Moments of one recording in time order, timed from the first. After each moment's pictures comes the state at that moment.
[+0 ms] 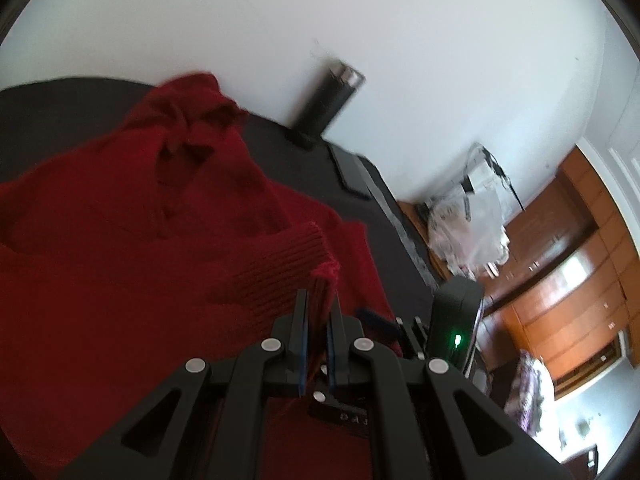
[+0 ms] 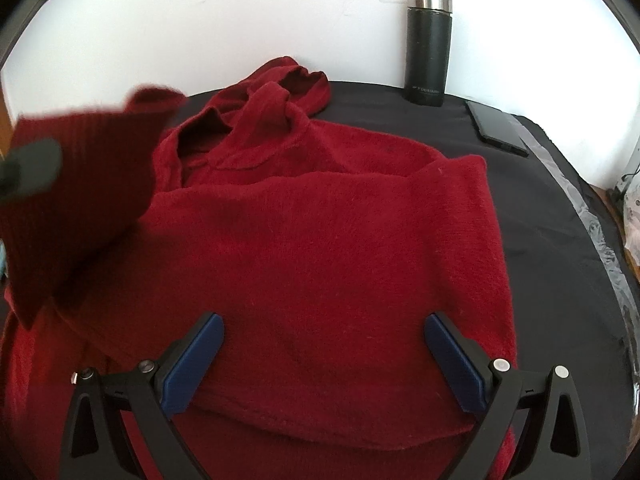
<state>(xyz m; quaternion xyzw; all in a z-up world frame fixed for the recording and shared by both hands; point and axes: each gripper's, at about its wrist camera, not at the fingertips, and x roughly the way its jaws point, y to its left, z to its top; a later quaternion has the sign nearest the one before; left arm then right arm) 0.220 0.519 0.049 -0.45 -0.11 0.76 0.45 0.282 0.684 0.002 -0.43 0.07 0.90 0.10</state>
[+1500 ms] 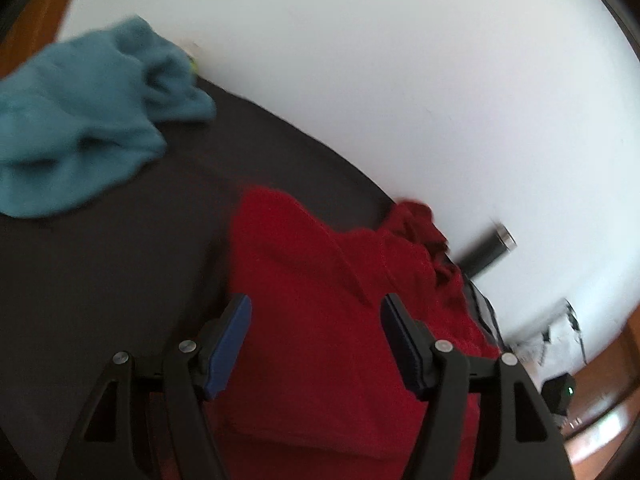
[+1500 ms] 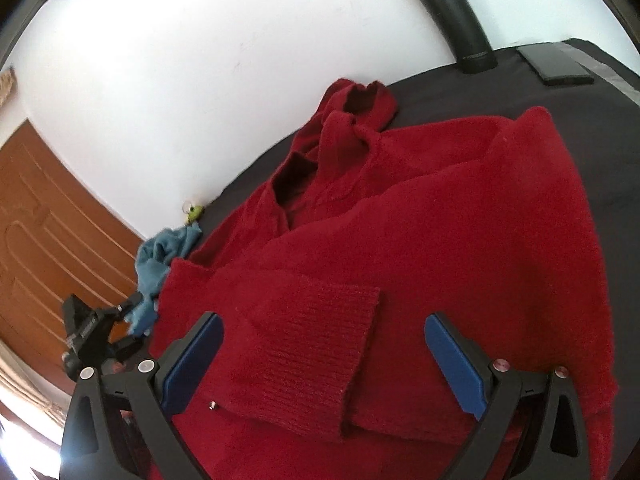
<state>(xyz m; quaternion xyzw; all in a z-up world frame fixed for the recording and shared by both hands) 0.195 0.249 0.019 -0.35 -0.27 0.88 0.18 0.290 0.705 0.006 -0.36 0.28 0.88 -0.09</state>
